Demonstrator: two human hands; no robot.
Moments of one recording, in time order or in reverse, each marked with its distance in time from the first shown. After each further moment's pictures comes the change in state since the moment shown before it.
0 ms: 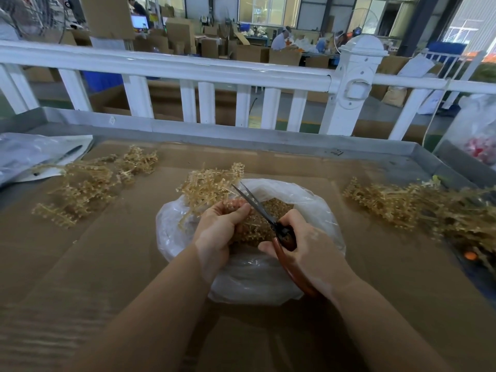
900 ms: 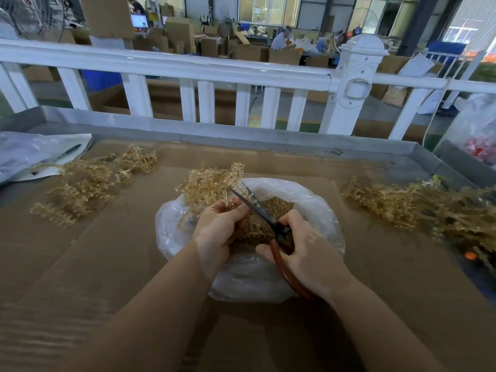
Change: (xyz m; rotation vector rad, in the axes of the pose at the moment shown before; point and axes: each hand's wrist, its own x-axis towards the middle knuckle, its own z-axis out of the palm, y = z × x) left_hand 0.005 -0.001 0.001 0.033 0.053 -0.012; right_hand -0.005 0.002 0.003 0.010 0.016 -0.007
